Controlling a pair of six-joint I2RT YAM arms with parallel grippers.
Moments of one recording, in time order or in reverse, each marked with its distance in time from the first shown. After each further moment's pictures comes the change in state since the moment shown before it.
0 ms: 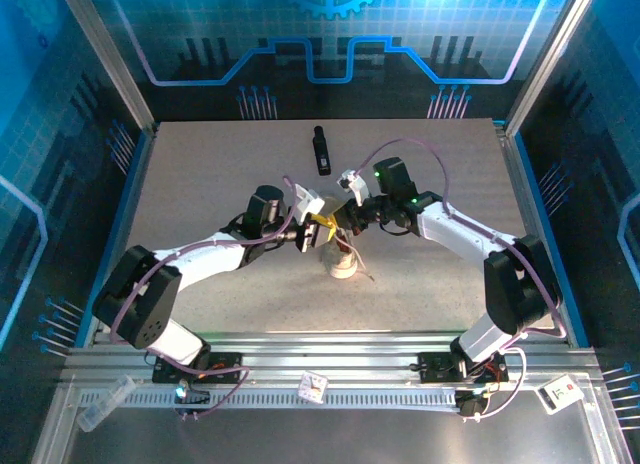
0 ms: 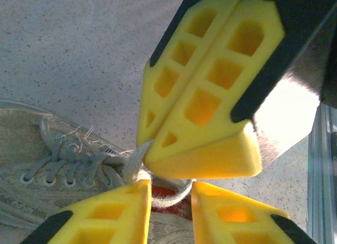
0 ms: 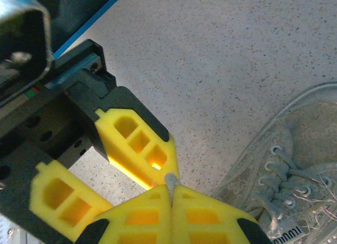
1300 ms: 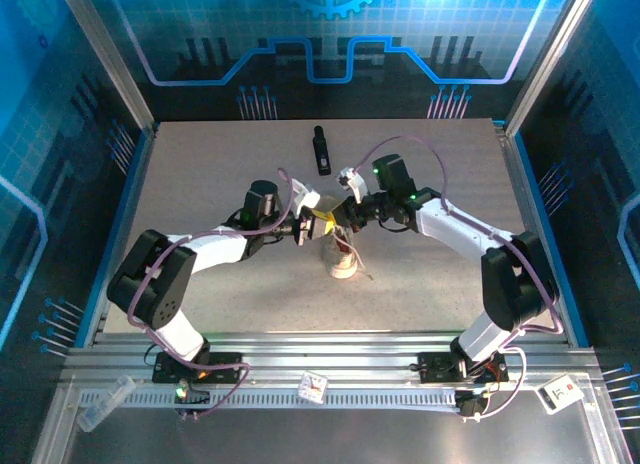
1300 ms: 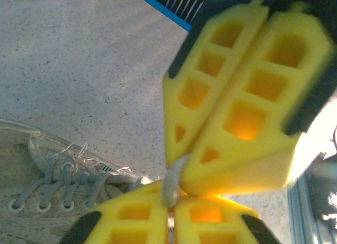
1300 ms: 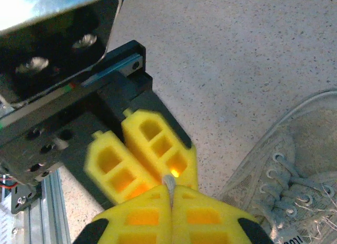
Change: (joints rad) left arm 0.074 0.119 0.018 0.167 0.188 -0.052; right arm -0.007 0.025 0.036 -0.017 -0.026 -0.010
